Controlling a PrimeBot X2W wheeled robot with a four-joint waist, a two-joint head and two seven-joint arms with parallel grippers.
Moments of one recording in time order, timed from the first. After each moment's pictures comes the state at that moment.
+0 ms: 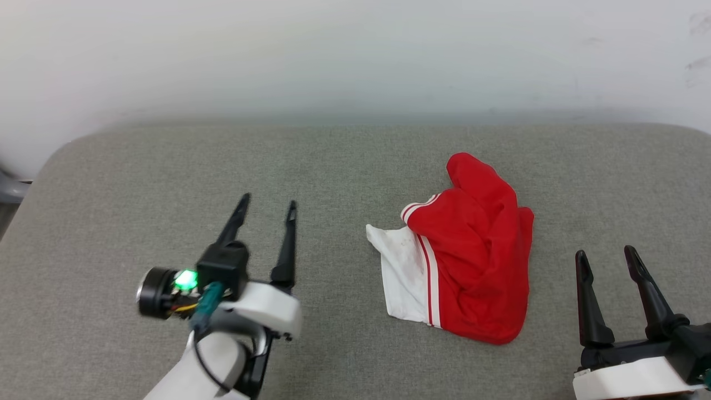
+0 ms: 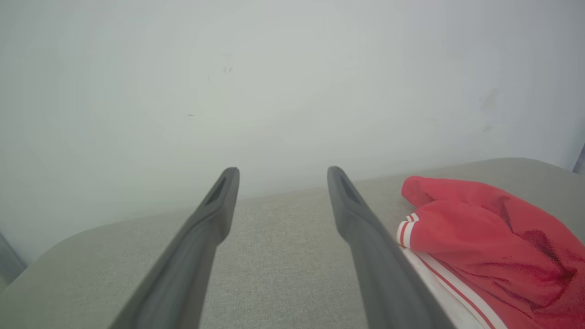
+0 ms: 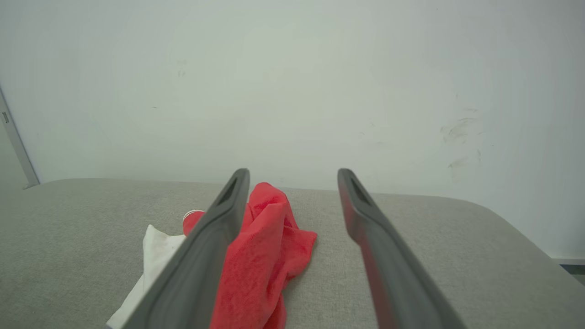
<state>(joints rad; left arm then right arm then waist) -0.38 0.37 -0.66 0.17 -0.47 0.38 -0.26 0.06 -0.05 -0.07 -0.06 0.07 0.13 -0.26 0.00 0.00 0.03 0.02</state>
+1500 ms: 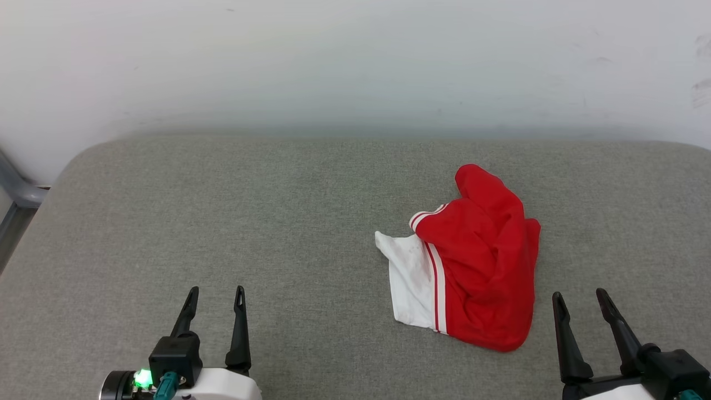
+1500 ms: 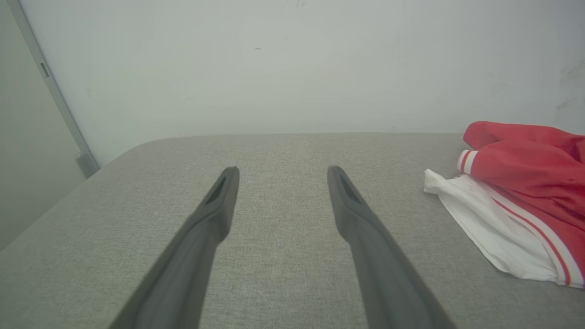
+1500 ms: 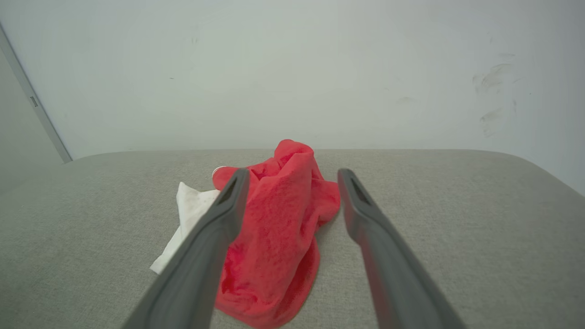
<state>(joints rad) 0.03 0.10 -0.11 0.14 -0.11 0.10 -0.26 0.13 -0.05 -0.03 0.03 0.13 0.13 -0.26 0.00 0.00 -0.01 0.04</state>
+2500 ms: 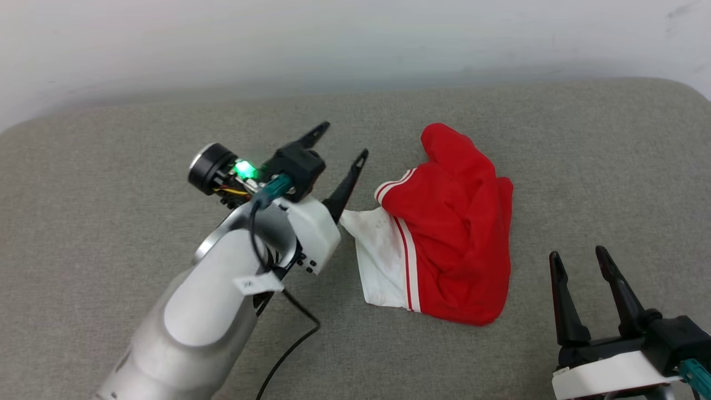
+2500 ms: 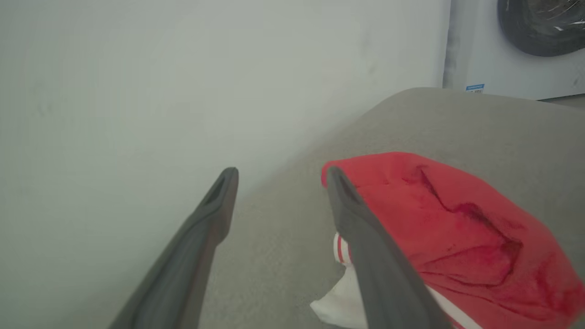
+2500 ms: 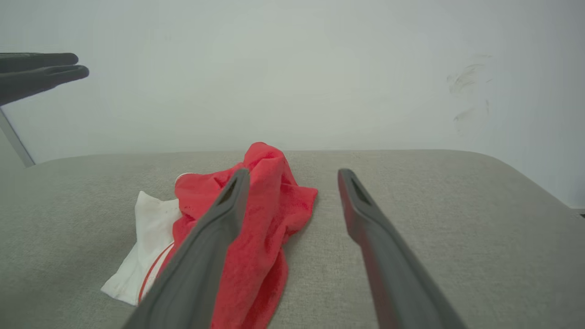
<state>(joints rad) -0.66 0.22 -0.53 0.38 -0.19 -0.13 -0.07 0.04 -0.05 -0.01 0.00 0.11 0.13 -0.26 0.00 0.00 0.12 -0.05</state>
